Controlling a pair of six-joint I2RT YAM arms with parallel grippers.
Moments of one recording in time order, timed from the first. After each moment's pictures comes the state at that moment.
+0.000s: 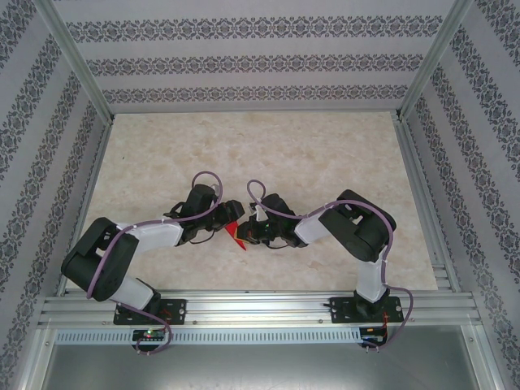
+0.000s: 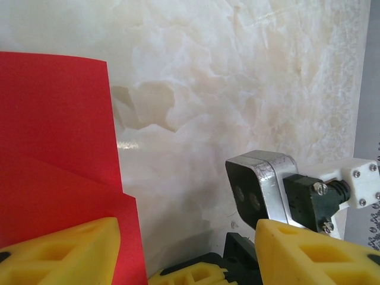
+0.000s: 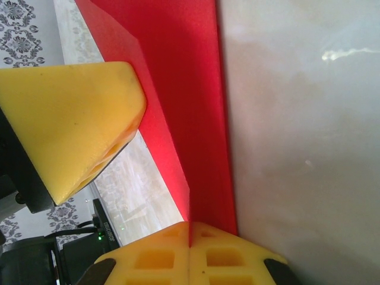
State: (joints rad) left arm -0.54 1.49 0.57 0.19 0.31 -1.00; right arm 0.80 1.93 0.72 0.54 -0.60 1.06
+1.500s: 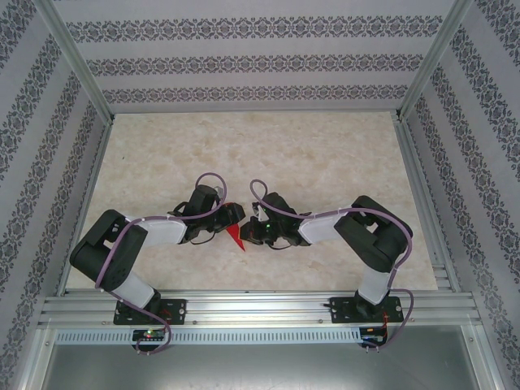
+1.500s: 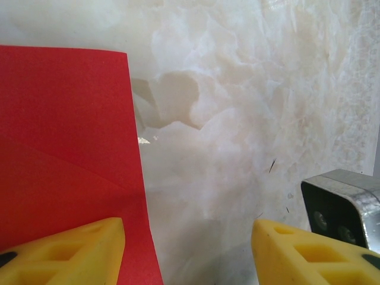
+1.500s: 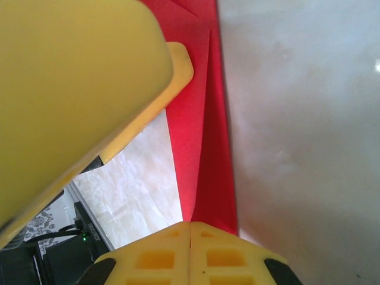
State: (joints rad) left arm -0.53 1.57 0.58 0.21 0.33 -0.95; right arm 0.82 1.80 0.73 0.30 -0.50 1.01
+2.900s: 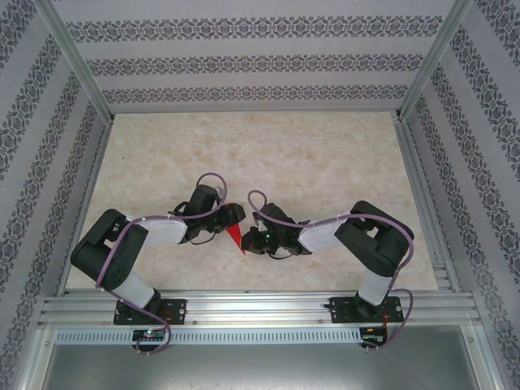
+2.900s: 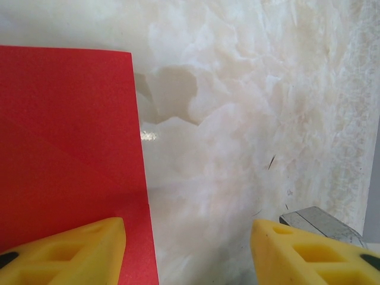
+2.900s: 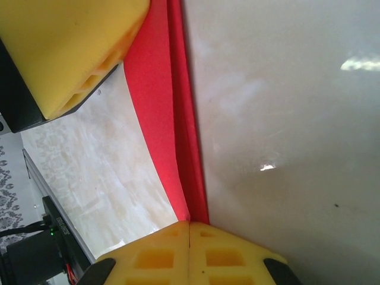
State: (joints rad) left arm -0.53 1.58 0.58 0.21 0.35 -0.95; right arm 0.89 1.77 0.67 0.29 -0.41 1.03
